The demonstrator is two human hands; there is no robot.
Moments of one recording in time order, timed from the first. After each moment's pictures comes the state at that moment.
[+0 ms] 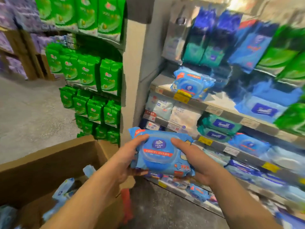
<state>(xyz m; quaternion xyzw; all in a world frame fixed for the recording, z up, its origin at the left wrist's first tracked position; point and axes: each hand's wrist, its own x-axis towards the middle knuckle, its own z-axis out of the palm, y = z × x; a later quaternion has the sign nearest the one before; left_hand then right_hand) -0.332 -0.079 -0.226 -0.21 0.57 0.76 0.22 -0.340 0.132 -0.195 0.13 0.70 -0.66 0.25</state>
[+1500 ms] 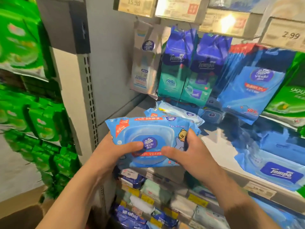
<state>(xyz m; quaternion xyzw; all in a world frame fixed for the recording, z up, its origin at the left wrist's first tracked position) -0.587 0.008 -0.171 0.05 0.60 0.80 0.01 -0.595 0.244 -0.135 -0.10 0.81 -0.58 0.02</state>
